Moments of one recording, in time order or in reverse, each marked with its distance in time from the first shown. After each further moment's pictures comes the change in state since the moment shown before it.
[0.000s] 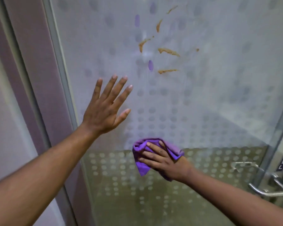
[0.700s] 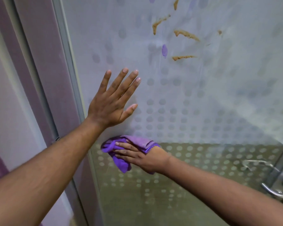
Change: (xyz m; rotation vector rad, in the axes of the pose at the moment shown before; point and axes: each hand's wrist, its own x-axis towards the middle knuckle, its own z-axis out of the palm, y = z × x) left_hand -0.018 -0.002 0.015 0.052 0.020 0.033; right_hand 0.103 -0.033 -0.014 0.119 -0.189 -0.318
